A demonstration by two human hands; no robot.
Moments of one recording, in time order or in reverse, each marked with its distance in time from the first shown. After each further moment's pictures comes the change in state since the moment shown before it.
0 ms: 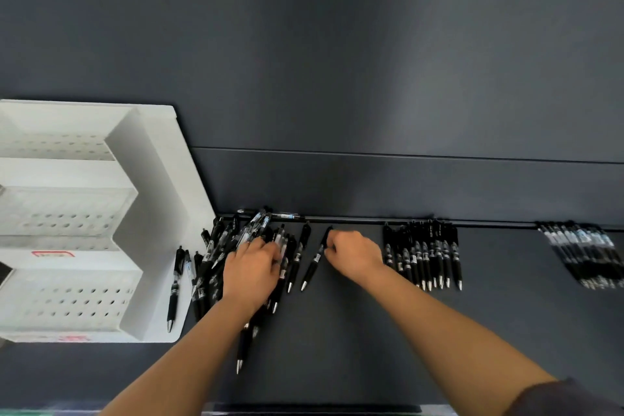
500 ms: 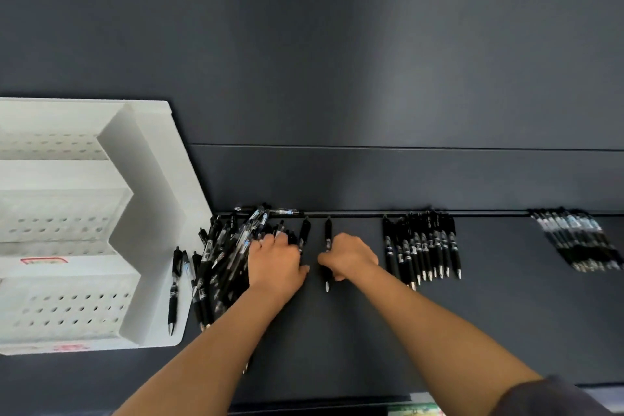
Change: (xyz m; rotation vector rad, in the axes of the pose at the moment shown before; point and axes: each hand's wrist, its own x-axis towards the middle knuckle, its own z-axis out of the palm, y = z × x) left_hand 0.008 0.021 0.000 0.294 -0.109 0.107; right_hand -0.001 -0.030 0.007 0.250 -0.193 0.300
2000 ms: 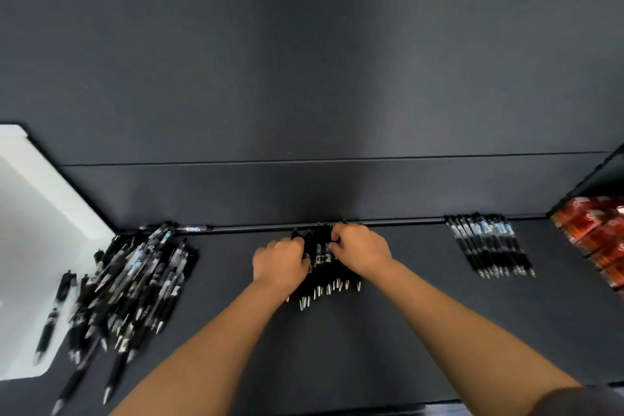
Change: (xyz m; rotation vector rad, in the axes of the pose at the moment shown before) left_hand 0.043 0.198 -0.031 -0.199 0.006 0.029; right_hand 0.016 0.191 -0.117 -0.193 0.287 -0.287
